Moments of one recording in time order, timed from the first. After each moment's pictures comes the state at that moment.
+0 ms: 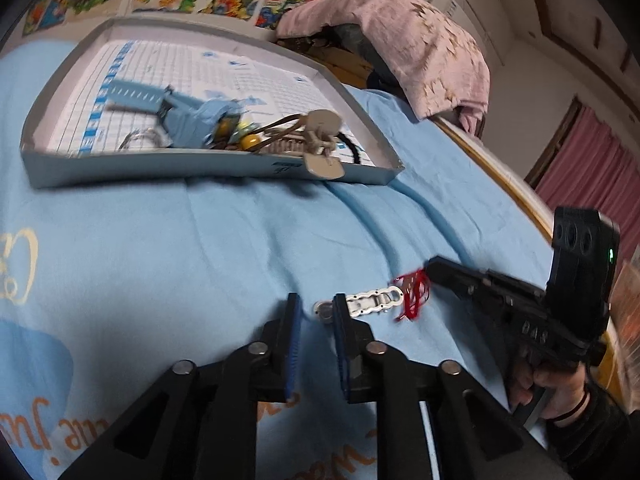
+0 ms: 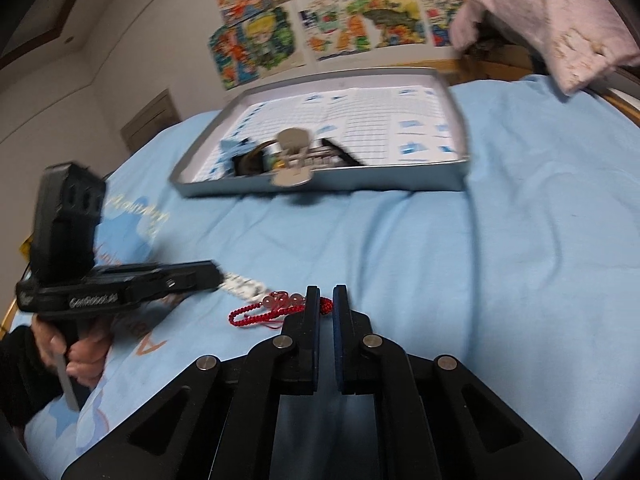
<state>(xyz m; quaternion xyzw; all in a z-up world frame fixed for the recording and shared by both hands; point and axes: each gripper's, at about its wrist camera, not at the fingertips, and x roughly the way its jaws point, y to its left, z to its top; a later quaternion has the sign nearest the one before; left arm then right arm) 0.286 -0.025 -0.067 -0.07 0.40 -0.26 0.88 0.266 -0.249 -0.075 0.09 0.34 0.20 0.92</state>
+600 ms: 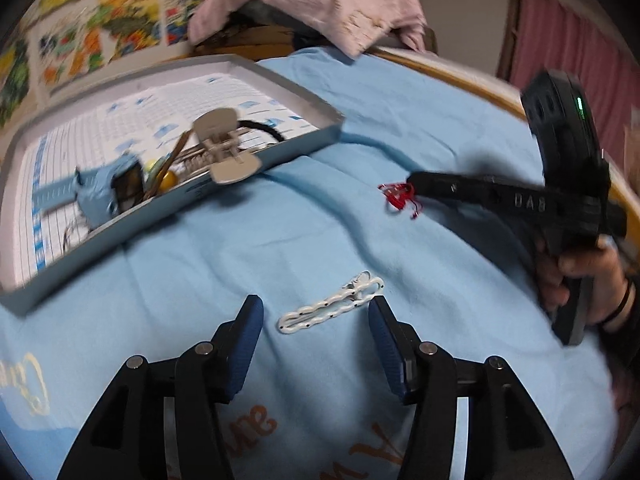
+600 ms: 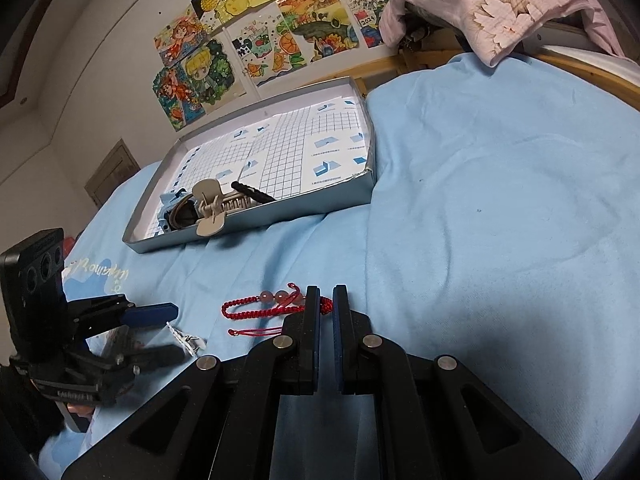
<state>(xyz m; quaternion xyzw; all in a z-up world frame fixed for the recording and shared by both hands) 0.282 -0.078 -0.059 0.14 0.39 -0.31 0.86 0.286 -0.294 -0.084 0.17 0.33 0.13 0.92</state>
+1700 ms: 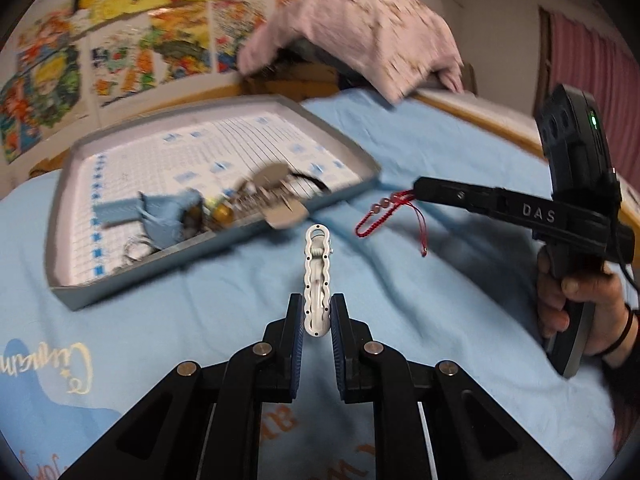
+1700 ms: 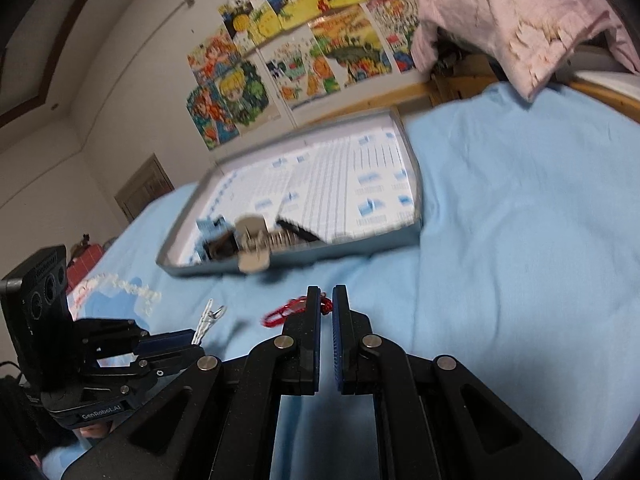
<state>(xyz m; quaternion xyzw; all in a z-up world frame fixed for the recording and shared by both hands) 0.267 -0.059 -0.025 0.09 0.33 -0.23 0.91 0.293 -0.280 -0.062 0.18 0.27 0.19 0.93</state>
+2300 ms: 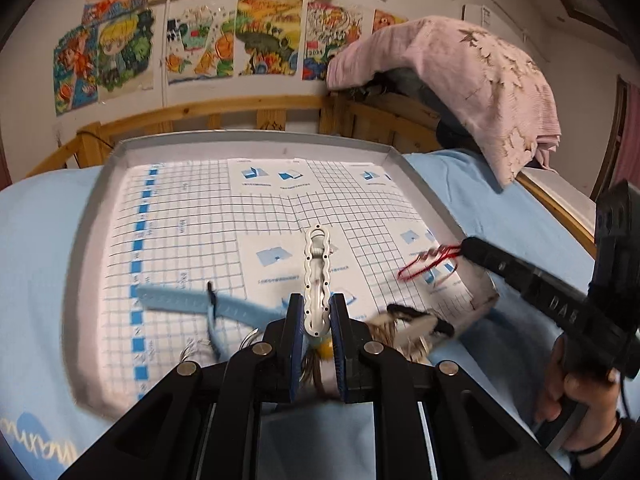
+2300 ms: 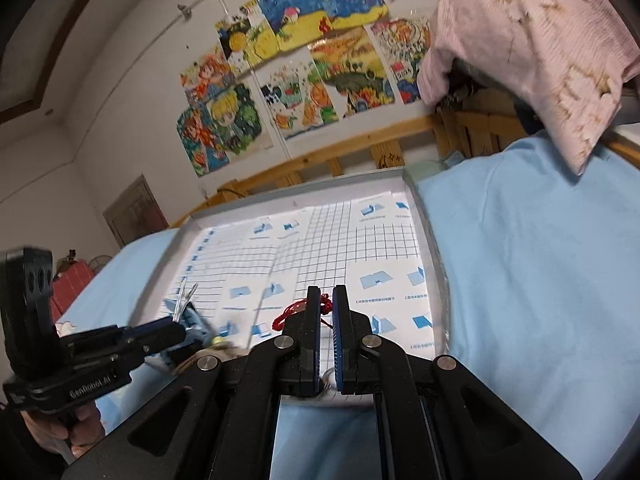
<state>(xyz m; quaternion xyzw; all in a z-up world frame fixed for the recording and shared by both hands) 0.392 -0.050 -0.004 0.00 0.34 -0.13 0.93 0.395 -0.257 -0.028 0.16 0.24 0.16 0.94</state>
